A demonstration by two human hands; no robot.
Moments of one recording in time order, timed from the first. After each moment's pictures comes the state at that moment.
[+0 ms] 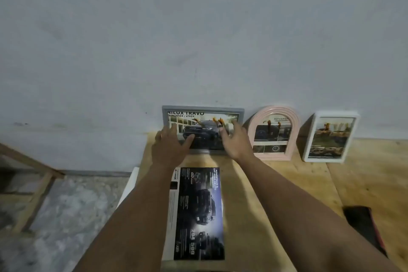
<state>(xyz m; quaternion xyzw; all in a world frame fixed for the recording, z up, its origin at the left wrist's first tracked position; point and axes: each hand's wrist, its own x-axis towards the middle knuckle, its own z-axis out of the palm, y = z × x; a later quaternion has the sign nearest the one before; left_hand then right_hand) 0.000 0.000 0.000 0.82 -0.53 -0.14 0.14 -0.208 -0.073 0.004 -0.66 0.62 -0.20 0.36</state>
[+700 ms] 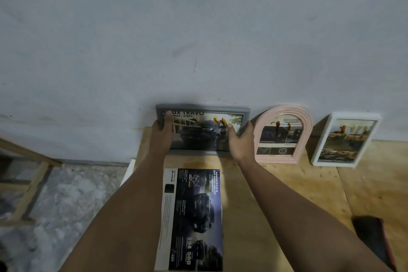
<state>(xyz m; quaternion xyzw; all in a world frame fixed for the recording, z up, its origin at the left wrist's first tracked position) 0.022 -0.060 -0.025 0.79 -0.25 -0.38 0.41 -0.203 -0.108 -0.038 -0.50 0.68 -0.30 0.44</state>
